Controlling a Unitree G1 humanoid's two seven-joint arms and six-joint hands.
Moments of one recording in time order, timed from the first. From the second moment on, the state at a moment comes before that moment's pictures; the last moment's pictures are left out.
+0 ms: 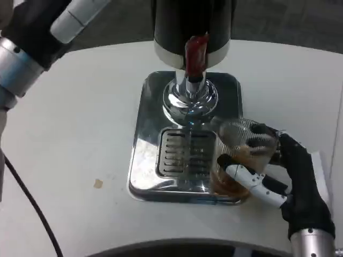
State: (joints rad) left arm -0.87 0.53 0.19 0.23 -0.17 -0.29 -0.60; right arm -0.10 0.03 0.10 -0.20 -0.40 0.06 -0.27
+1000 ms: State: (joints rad) left arm -0.23 0.53 0.23 -0.09 -0.03 -0.13 -0.39; right arm 0.14 0.03 0.19 -0.51 -0.45 0.08 -0.18
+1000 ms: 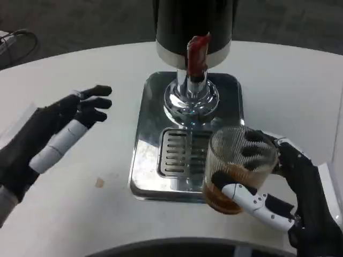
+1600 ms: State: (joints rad) left arm -0.07 0.61 0.11 -0.30 0.19 -0.18 -0.42; right arm 0.16 -0.05 0.22 -0.60 -0.49 0.06 -0.10
